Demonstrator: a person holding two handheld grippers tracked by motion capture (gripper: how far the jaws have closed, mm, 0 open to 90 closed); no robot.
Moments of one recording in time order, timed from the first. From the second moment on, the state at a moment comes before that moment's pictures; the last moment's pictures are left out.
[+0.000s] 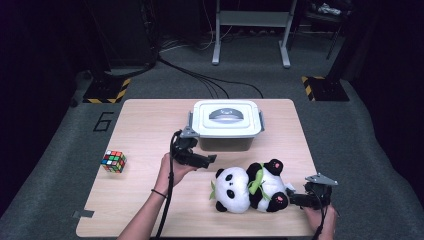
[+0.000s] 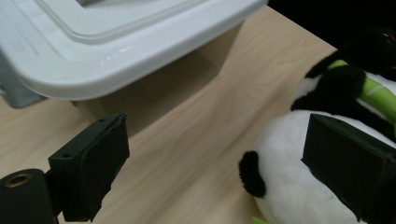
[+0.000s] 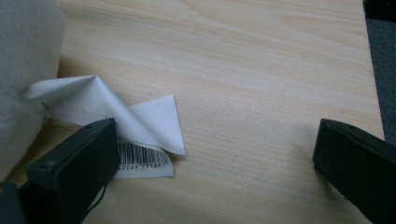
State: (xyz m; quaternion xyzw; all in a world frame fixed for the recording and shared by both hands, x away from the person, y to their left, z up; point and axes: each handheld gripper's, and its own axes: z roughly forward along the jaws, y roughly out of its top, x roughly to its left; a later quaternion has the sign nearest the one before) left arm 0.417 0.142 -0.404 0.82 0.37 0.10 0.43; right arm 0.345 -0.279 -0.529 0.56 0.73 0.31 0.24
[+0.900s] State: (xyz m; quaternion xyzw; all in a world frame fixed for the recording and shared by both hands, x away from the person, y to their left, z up) left arm 0.371 0.119 -0.457 0.84 0.34 0.03 0.43; right arm 0.338 -0.252 -0.442 0.51 0.74 0.40 0.18
